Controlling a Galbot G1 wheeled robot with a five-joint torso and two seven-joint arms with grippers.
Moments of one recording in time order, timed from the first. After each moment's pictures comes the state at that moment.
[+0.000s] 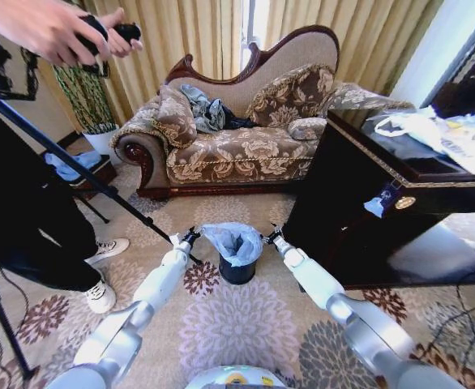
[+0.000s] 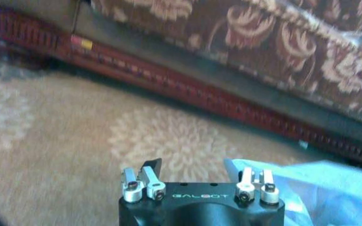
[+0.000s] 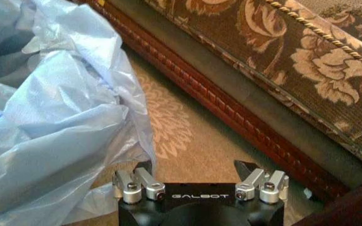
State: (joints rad) left arm 0.51 -1.31 -0.06 -0.67 -0.86 -0.08 0.16; right arm -0.37 1.33 -0.20 0.55 -0.01 0.19 -0.01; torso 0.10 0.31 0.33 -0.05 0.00
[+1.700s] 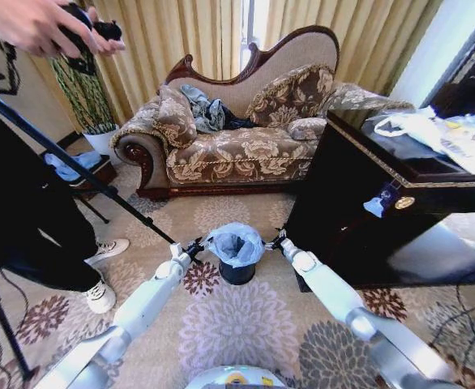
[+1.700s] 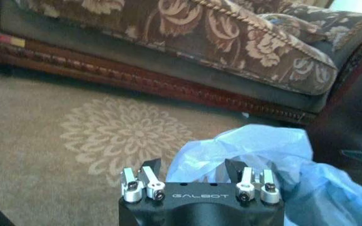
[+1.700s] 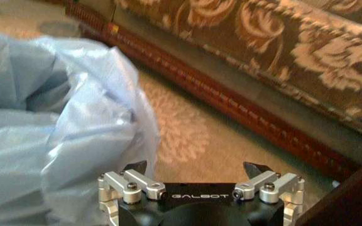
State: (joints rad) left arm 0.71 -1.09 0.03 -1.11 -0.90 0.01 0.20; right arm -0.49 1.18 -0.16 0.84 0.17 0.15 -0.17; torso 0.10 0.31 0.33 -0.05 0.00
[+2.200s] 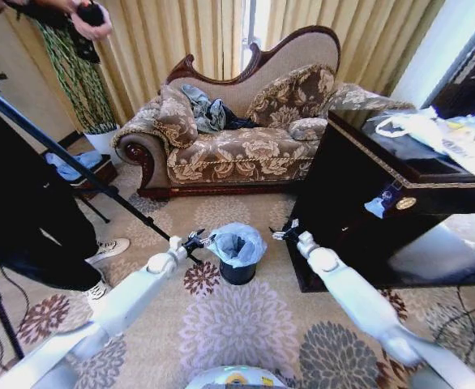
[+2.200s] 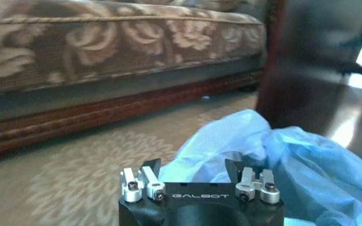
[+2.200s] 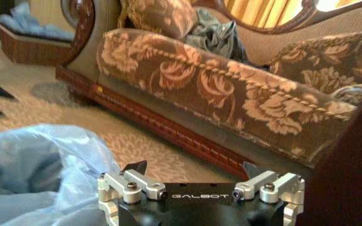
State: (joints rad) left arm 0.55 -0.97 0.27 -1.13 -0.69 -0.07 0.28; right arm -0.70 0.94 0.01 1.34 0.33 0.05 -0.18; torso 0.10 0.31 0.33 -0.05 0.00
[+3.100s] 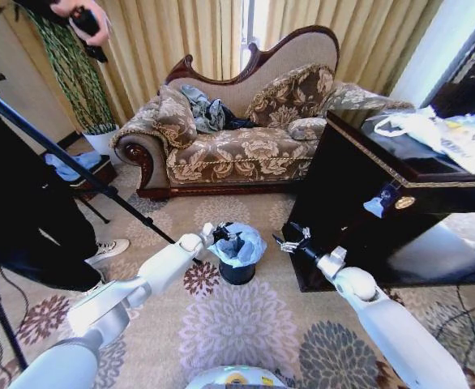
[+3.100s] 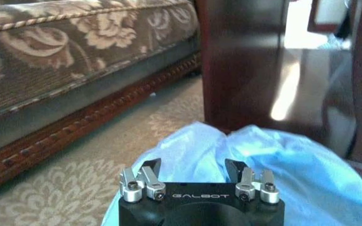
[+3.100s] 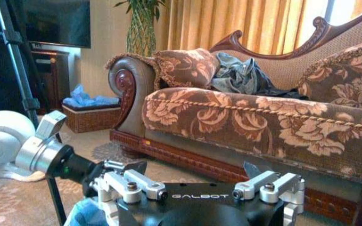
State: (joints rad) left arm 0.30 -1.17 0.51 -0.87 -0.52 -0.10 0.40; right arm -0.99 0.89 0.25 1.65 0.53 0.07 -0.36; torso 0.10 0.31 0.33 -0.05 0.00
